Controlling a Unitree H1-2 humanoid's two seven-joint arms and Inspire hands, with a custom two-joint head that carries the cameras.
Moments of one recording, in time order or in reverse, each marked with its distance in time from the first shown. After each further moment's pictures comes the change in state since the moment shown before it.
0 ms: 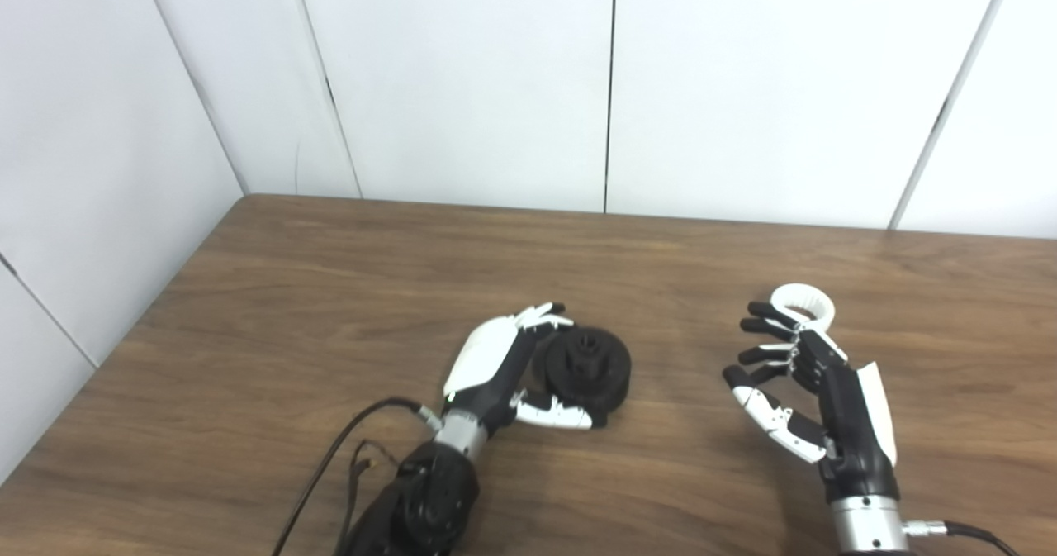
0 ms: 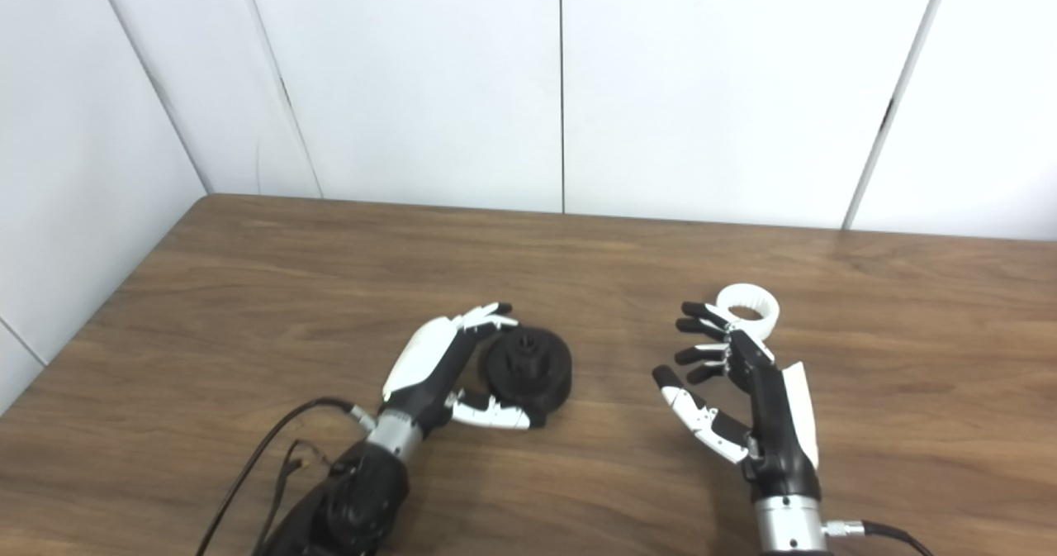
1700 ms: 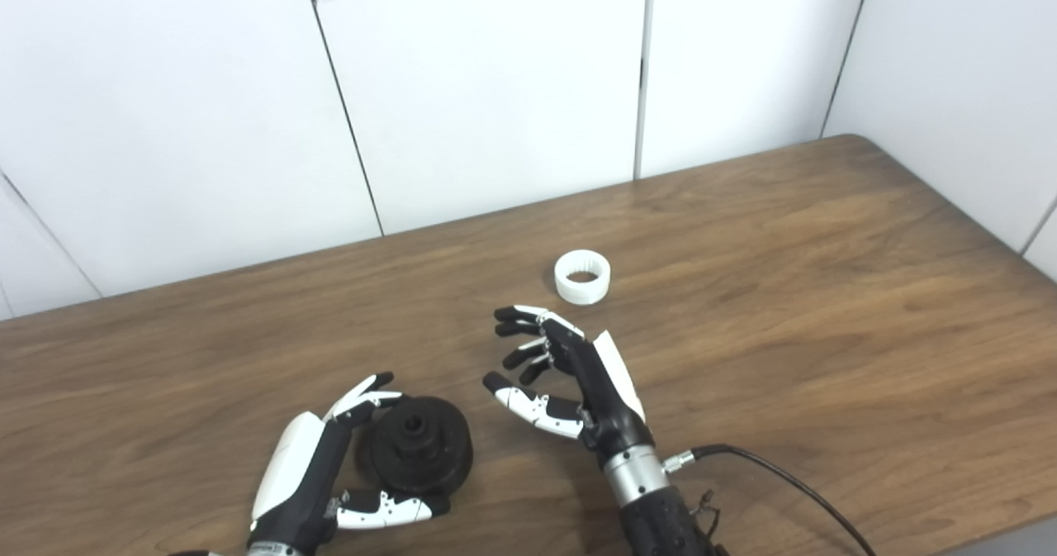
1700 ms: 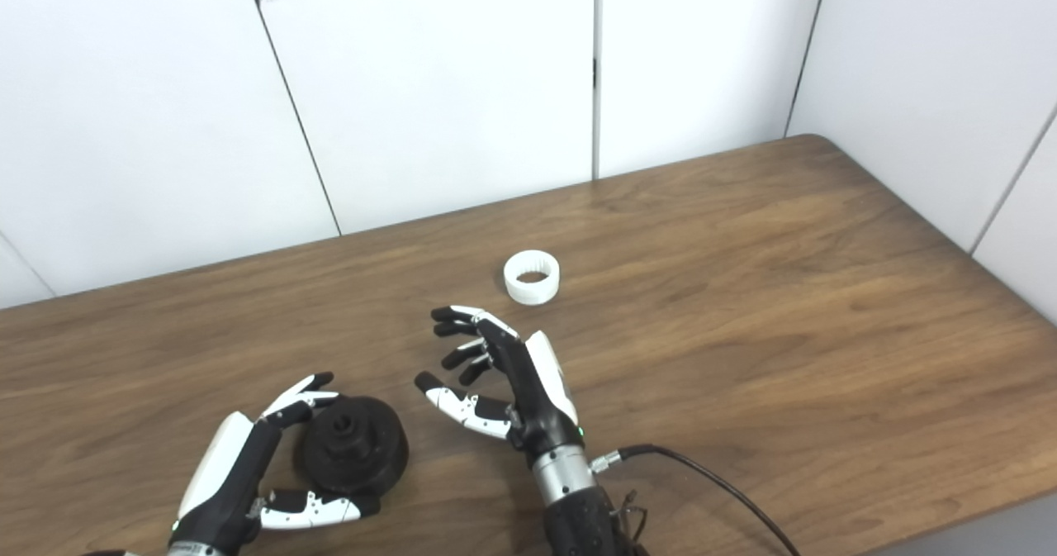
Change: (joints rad) left arm 0.129 0.038 0.060 -0.200 -0.074 -0.068 -0.186; right arm 0.030 0.139 0.071 -0.006 -0.133 0.097 -0.050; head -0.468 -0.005
